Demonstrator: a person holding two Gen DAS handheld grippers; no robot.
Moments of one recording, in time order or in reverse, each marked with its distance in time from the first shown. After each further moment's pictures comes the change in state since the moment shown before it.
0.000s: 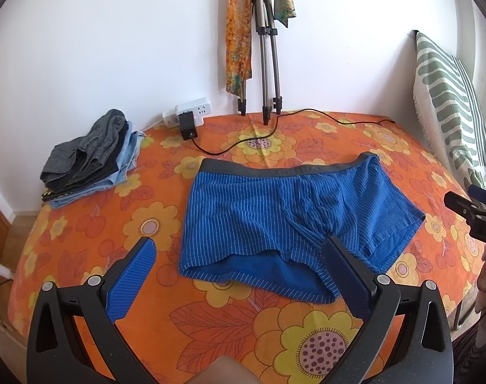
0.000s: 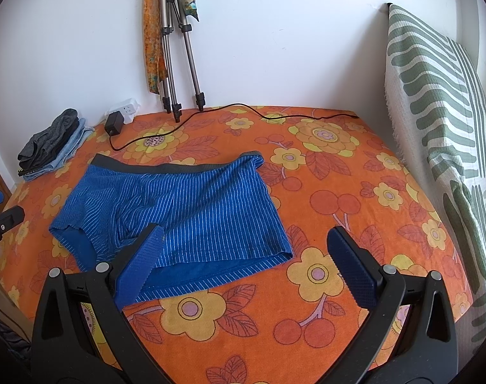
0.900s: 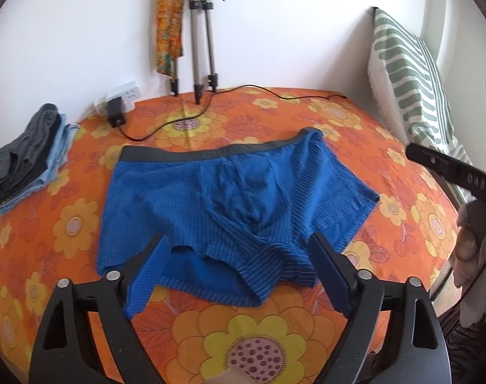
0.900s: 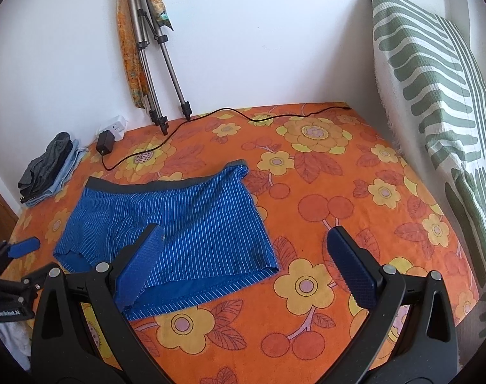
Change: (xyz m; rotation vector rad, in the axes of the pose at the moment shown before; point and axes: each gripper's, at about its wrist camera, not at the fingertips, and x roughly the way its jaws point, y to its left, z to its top) left arm 0.027 -0.059 0.002 0.072 0.102 -0.223; right arm 0.008 -0.038 0.024 0.120 0.029 0.035
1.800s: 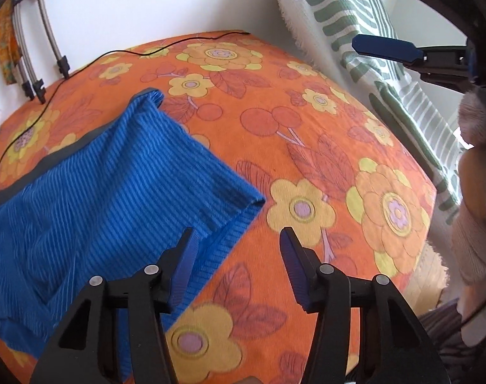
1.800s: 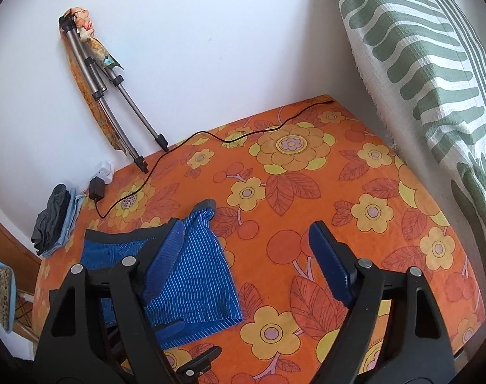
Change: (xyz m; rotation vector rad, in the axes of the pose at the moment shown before) left arm 0.116 -0.167 0.029 0.207 0.231 -0.225; right arm 0.027 -0.089 0.058 0.178 0.020 0.074
